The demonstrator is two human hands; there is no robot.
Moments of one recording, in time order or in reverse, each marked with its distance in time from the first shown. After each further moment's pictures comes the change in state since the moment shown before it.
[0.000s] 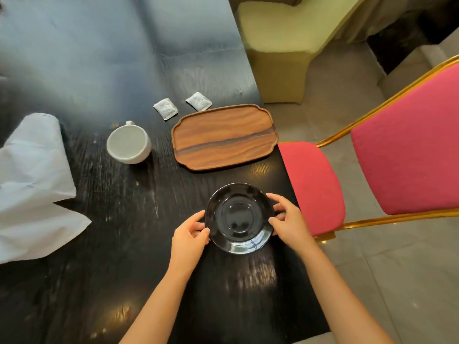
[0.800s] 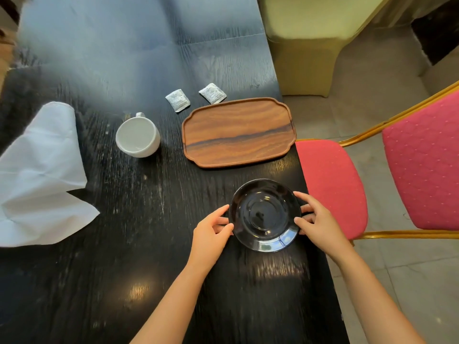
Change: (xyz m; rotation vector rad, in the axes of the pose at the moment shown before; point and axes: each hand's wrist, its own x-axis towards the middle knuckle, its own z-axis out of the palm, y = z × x) left_hand 0.009 0.008 0.033 0.070 -0.046 0.040; right_hand 0.022 0.014 -0.041 0.007 -0.119 -0.018
